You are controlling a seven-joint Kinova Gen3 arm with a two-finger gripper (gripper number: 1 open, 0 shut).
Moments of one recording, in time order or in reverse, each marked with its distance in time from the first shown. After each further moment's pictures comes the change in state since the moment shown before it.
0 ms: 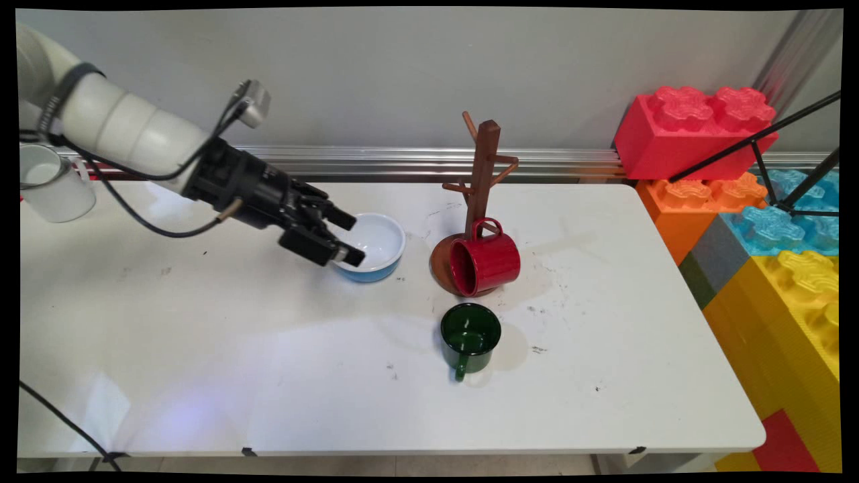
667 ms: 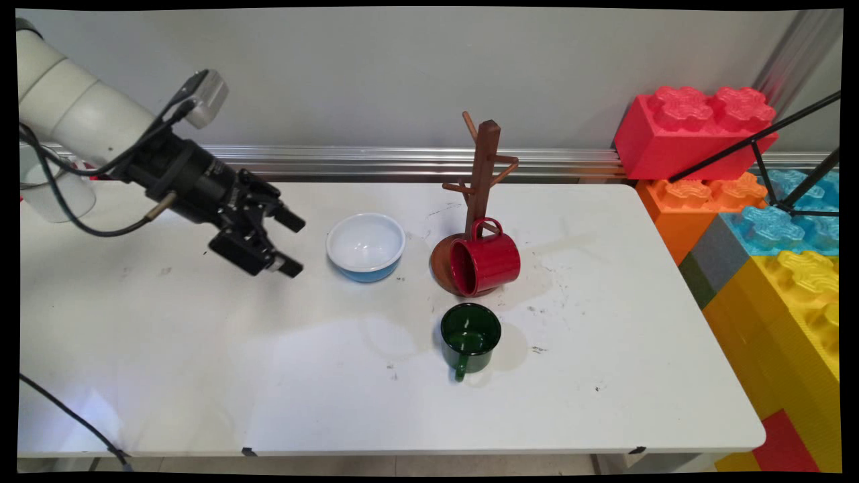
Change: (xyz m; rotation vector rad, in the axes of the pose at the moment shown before) arm 0.004 0.008 -0.056 0.018 -0.181 0.131
